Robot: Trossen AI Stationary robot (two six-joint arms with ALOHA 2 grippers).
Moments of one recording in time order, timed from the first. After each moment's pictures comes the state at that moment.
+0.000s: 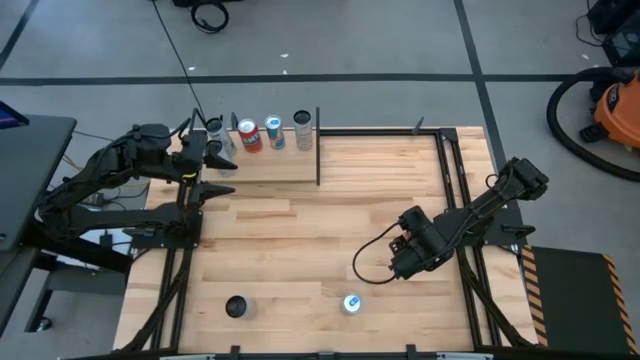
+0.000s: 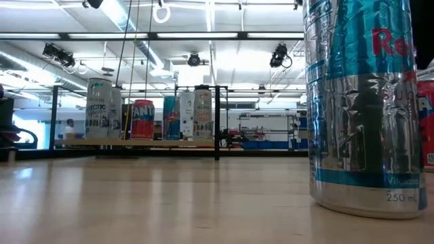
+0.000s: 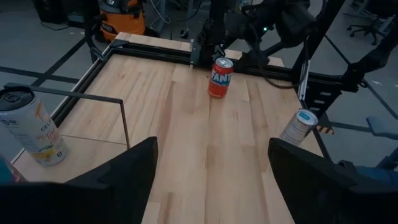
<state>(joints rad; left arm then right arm) 0.34 0.71 1.12 -0.80 0.29 -0.01 0.56 1.55 1.25 -1.57 0.29 1.73</state>
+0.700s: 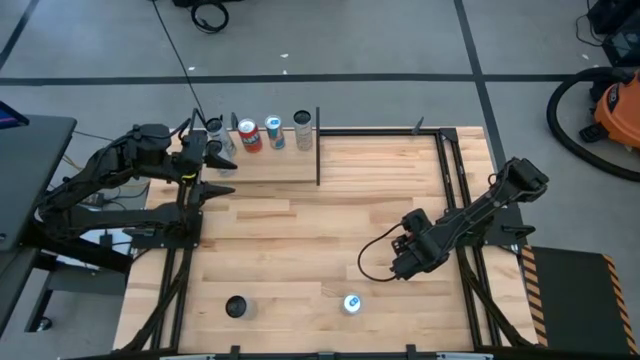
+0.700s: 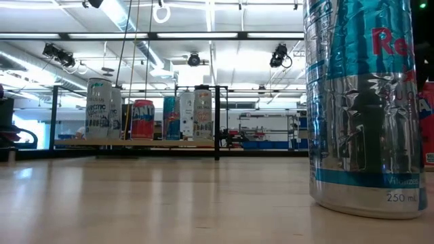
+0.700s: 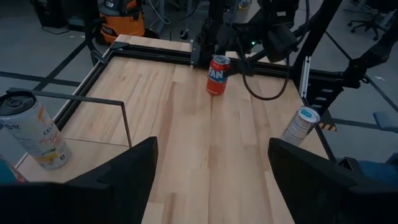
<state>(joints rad) 0.34 0.71 1.12 -0.80 0.29 0.01 0.56 1.55 1.04 -1.43 0.29 1.82</state>
